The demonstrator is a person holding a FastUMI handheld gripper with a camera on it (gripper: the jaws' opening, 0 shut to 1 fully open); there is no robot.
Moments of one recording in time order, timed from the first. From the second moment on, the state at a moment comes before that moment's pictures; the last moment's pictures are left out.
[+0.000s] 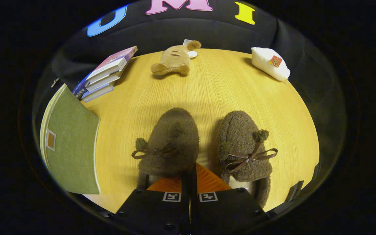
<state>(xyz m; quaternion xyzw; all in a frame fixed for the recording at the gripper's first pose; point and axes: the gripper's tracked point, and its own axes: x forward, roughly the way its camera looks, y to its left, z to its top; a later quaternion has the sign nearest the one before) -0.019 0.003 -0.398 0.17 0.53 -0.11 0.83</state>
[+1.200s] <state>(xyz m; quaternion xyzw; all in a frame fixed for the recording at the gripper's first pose) 0.073 0.170 -0.175 0.30 0.46 0.03 0.84</state>
